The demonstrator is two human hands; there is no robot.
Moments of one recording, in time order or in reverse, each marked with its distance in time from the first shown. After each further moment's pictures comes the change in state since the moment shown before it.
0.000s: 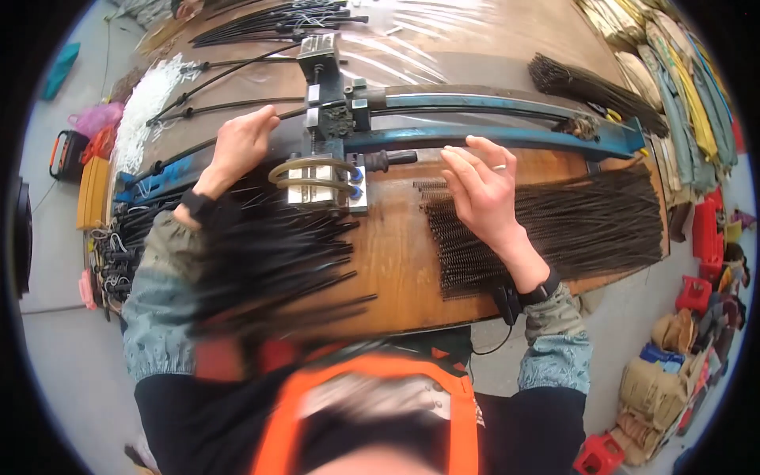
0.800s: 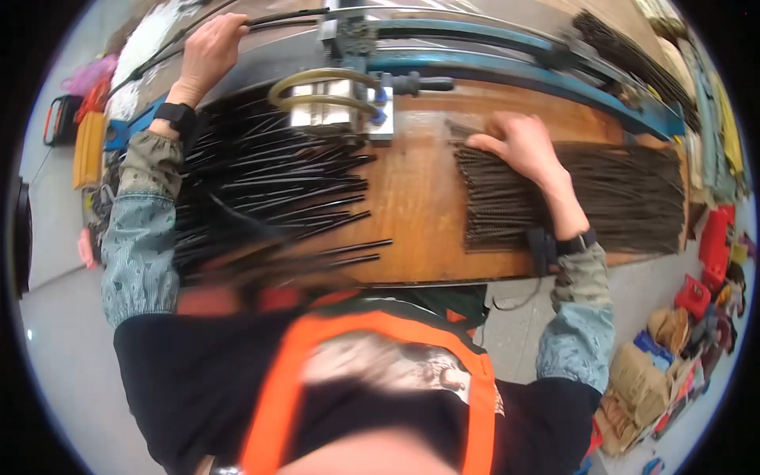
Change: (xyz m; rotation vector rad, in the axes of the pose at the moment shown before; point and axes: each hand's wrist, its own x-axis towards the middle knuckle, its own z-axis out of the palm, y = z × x) left_hand 0.010 -0.083 -0.010 0.321 0.279 0.458; right_hand -0.033 0.043 0.019 0.131 -0.737 0.410
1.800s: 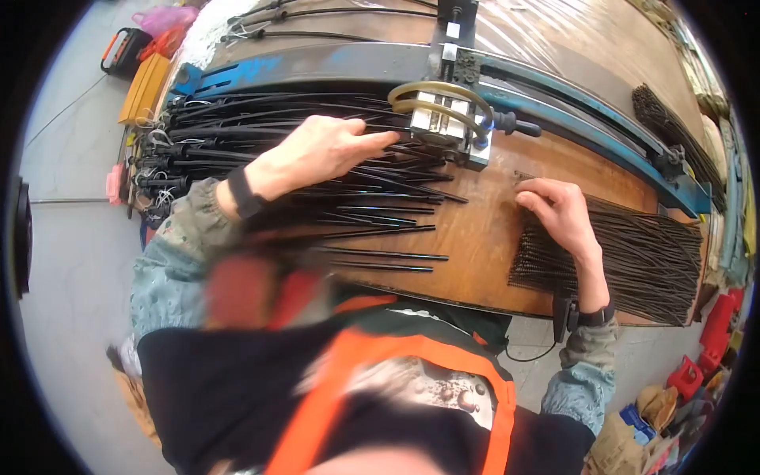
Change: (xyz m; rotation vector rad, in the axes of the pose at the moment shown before) left_hand -0.040 0.142 -0.090 -0.415 -0.427 -0.109; right_hand -0.018 -0.059 -0.010 0.437 -0.056 -0.203
